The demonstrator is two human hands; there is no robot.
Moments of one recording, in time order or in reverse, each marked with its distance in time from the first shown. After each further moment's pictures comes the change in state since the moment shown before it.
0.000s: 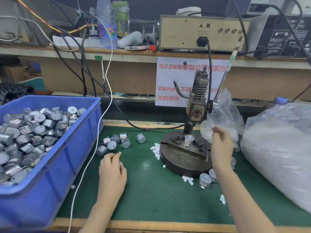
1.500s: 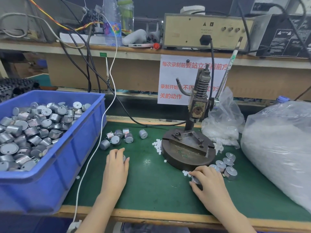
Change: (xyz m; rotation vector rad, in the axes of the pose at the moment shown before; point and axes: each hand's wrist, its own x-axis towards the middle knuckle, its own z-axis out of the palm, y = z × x) left_hand -0.001 -0.001 0.002 -0.040 -0.138 -0.069; right_hand -0.088 0.041 -0.049 -0.930 -0.508 -0.682
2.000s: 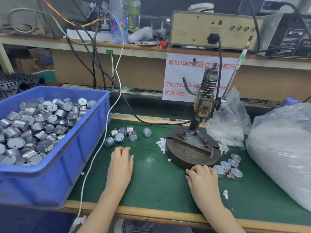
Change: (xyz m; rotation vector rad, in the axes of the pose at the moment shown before) left_hand 0.000 -0.001 0.000 0.030 -0.010 0.018; right_hand 0.014 -0.024 0.025 -0.267 0.141 -0.011
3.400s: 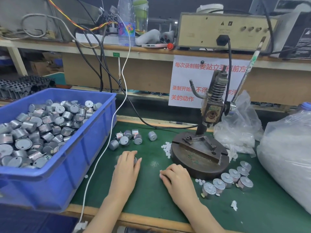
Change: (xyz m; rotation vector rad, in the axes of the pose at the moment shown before) left_hand -0.002 0.003 -0.001 -0.112 0.032 0.047; right_hand 0.027 -0.056 0.025 0.477 -0.081 -0.126
